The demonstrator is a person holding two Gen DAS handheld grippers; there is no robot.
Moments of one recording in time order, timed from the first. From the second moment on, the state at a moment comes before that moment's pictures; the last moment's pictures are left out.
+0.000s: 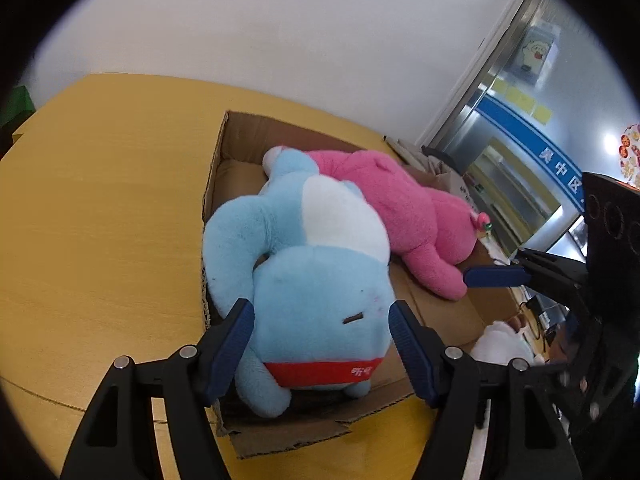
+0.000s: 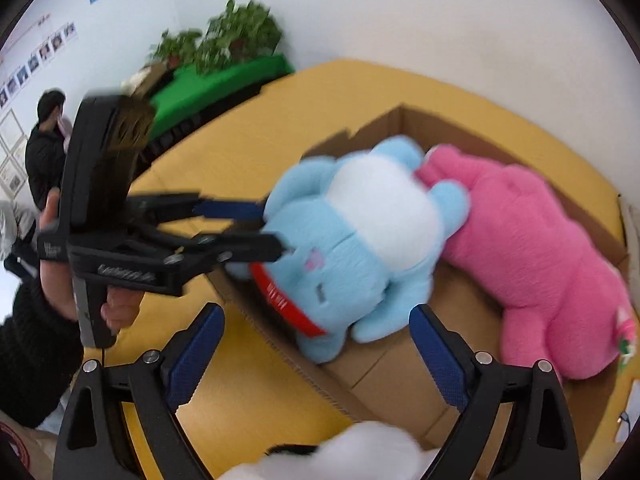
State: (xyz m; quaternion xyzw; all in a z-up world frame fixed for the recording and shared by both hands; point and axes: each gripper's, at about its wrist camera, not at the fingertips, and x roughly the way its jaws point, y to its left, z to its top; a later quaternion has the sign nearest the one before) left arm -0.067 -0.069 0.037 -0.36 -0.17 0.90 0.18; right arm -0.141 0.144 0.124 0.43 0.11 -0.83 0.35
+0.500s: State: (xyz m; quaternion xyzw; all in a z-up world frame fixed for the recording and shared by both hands) left arm -0.011 -0.047 0.050 -0.34 -0.11 0.92 0.15; right arm -0.267 0.036 0.078 0.49 0.08 -0.84 0.20
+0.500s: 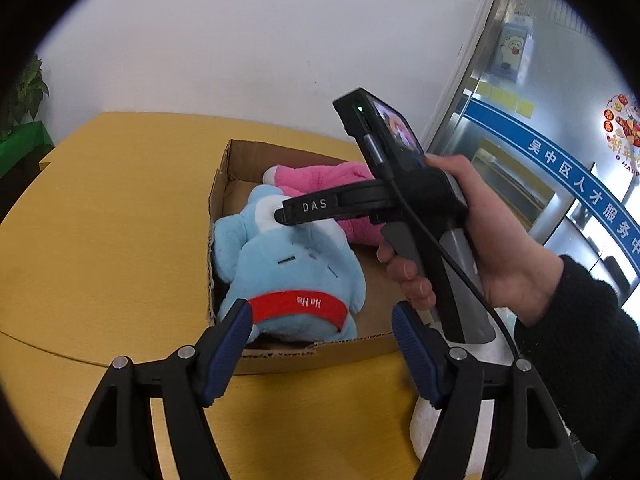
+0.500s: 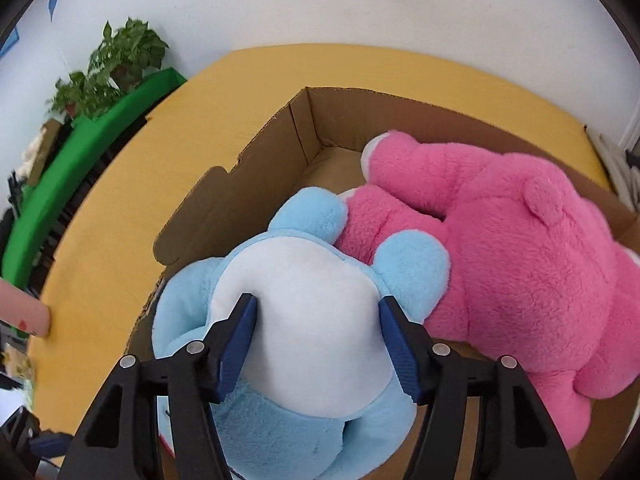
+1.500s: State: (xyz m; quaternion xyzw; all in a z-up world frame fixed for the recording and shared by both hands) left arm 0.066 0.097 0.047 -0.34 -0.11 0.91 0.20; right arm 0.006 0.260 0.122 0.34 0.02 -0.94 0.10
